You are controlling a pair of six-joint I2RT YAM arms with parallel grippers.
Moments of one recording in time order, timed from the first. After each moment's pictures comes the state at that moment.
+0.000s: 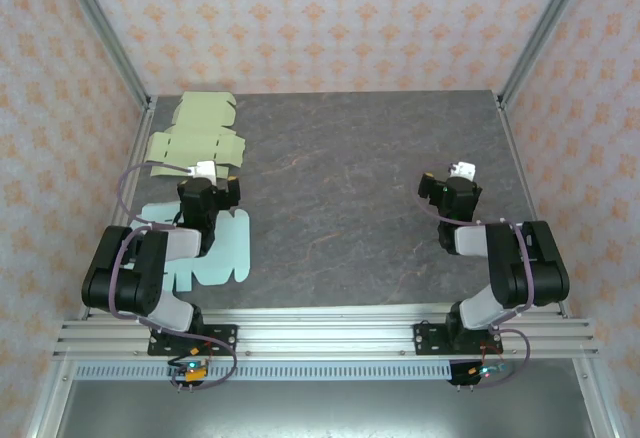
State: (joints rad) left arm -0.04 1.50 0.42 0.64 -0.23 -0.07; right arm 0.04 1.53 0.42 0.68 0.23 0.17
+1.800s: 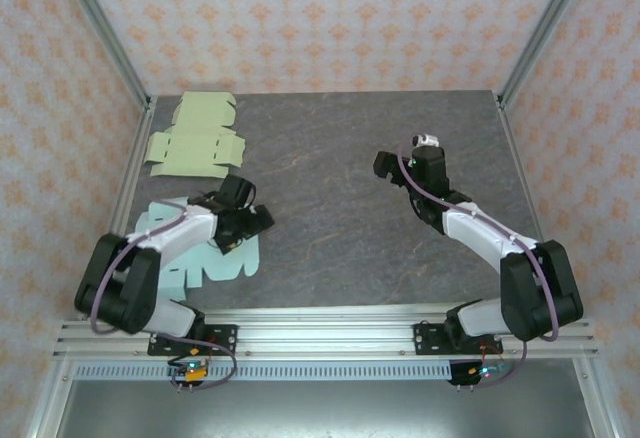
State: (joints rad) left arm -0.31 1.47 0.74 -0.51 0.07 -0.90; right arm 0.32 1.37 0.76 0.11 0.09 0.48
